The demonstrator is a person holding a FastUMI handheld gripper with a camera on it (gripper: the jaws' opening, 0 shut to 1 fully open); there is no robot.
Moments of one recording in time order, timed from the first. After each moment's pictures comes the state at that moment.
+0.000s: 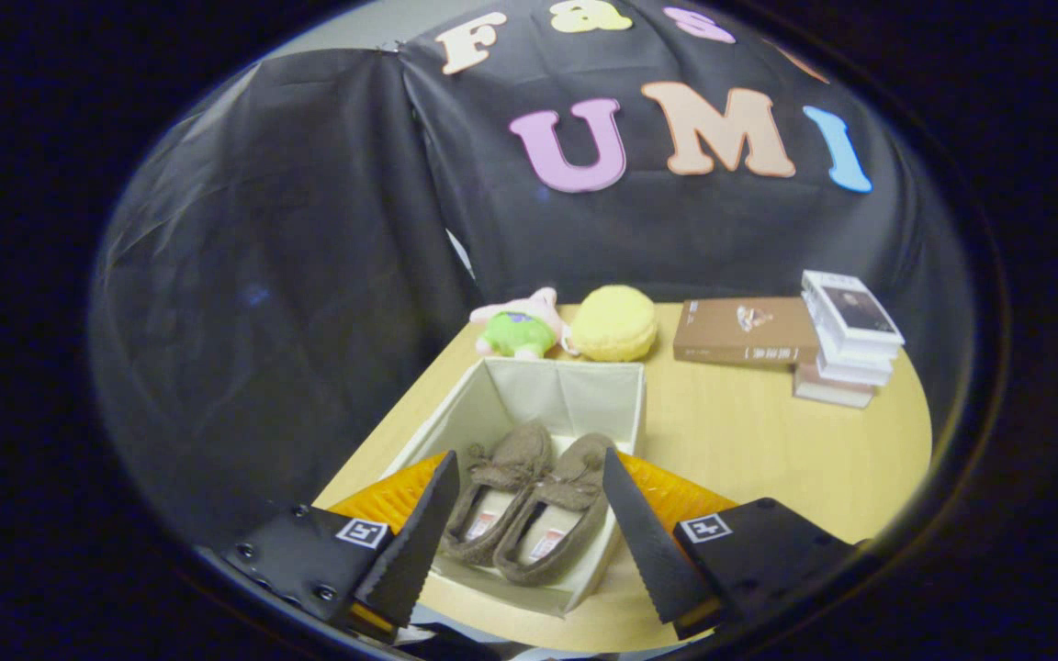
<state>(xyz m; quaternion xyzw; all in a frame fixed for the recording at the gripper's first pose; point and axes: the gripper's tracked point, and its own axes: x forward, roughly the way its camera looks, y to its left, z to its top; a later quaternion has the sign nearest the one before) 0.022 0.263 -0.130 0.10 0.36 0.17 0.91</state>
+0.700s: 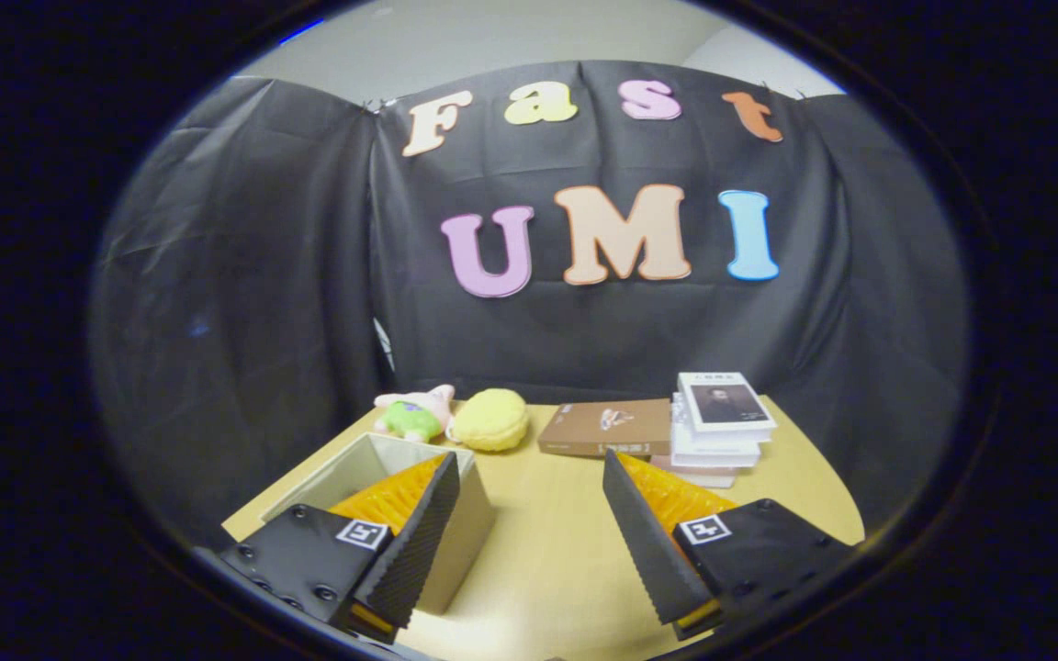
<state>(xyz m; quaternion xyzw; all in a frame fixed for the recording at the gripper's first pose) 0.028 0.077 -0.069 0.06 0.22 0.05 0.97</state>
